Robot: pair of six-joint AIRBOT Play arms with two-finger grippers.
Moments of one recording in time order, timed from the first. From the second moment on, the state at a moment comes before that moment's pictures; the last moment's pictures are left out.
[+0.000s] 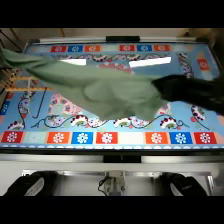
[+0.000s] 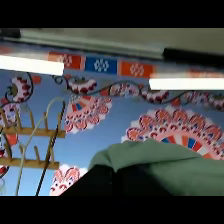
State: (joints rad) left arm 0.01 -0.86 1.69 1.50 -1.18 -1.65; right arm 0.24 -0.70 1.38 -1.18 1.10 1.63
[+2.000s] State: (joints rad) left arm 0.01 -1.41 1.23 1.00 -0.86 -1.58; right arm 0.06 -1.48 1.38 -1.08 0.93 1.61
